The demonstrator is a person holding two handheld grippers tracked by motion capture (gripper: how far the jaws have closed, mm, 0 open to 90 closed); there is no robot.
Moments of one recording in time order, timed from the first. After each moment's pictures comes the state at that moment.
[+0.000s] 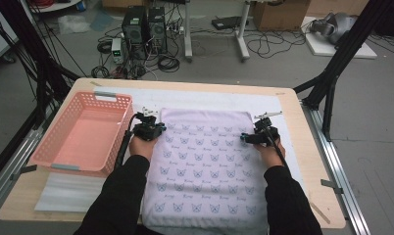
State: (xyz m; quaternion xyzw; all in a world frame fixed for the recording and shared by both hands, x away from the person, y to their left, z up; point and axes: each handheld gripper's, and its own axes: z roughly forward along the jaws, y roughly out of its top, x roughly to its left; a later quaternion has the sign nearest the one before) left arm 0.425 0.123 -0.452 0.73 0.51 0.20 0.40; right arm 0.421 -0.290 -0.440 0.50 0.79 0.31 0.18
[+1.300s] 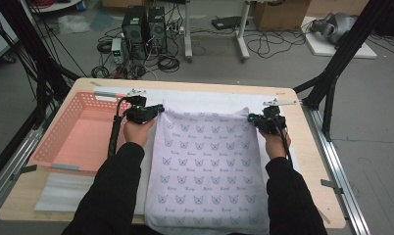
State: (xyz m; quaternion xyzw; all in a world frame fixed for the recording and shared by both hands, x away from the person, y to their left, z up) left arm 0.428 0.139 -0.384 0.67 0.51 0.15 0.51; right arm 0.420 -0.295 -0.388 0.47 0.75 0.42 0.21
